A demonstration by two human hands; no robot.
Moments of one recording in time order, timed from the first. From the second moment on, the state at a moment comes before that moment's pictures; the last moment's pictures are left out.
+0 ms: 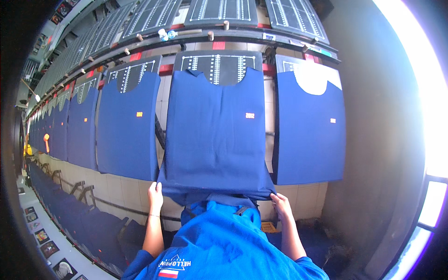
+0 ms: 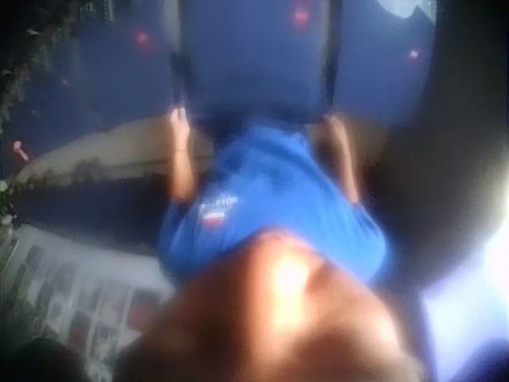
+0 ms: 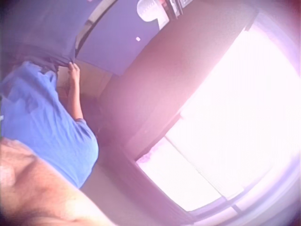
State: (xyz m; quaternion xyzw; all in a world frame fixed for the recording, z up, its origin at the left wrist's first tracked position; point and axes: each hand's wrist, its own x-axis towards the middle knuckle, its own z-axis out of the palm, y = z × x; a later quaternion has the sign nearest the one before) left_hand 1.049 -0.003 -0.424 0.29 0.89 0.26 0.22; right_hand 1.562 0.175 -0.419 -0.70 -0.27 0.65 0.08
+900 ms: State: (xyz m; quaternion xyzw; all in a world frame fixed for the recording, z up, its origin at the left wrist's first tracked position) left_hand 0.980 0.316 -0.400 0.59 0.78 0.21 0.03; right_hand 1.352 0.454 -0.387 -0.45 -0.85 0.22 0.16
